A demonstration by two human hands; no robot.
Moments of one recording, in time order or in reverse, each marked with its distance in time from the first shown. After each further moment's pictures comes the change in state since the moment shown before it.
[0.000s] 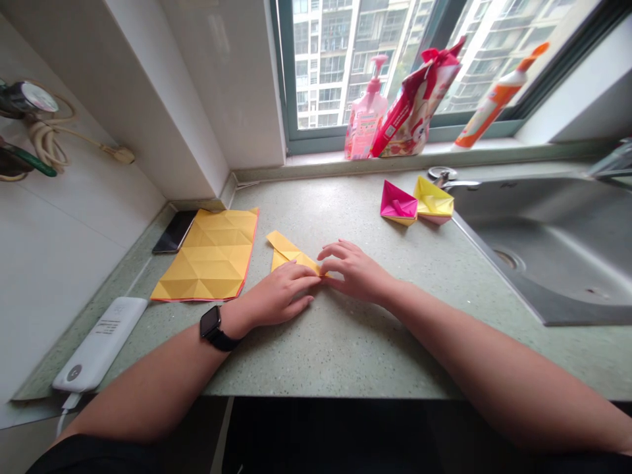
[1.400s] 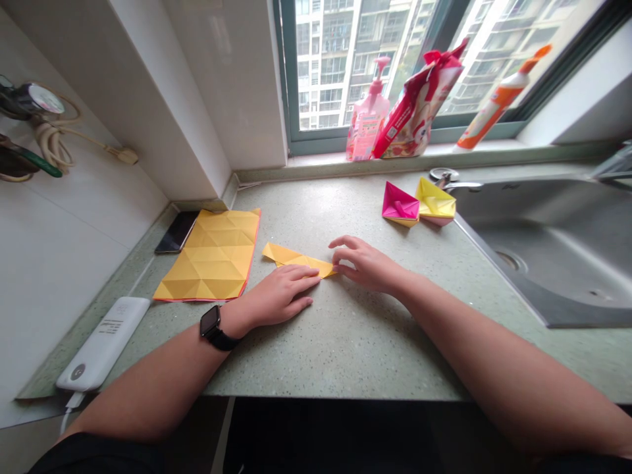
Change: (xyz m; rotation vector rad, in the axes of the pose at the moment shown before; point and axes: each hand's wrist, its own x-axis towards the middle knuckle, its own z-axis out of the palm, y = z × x) left_hand -0.004 -0.001 -0.002 0.022 -0.088 -0.078; right_hand -0.004 0.024 -0.012 0.060 -0.030 0.114
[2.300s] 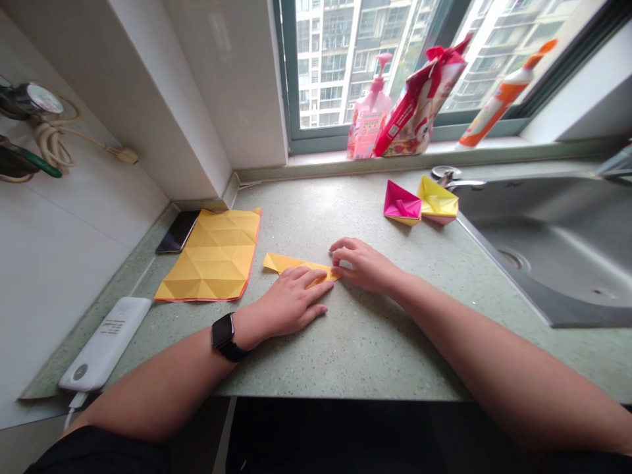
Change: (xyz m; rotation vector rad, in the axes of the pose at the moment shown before) left_hand 0.007 0.019 0.017 0.172 -0.036 -0.046; right_hand 0.005 -0.001 0.008 -0.016 -0.011 0.039
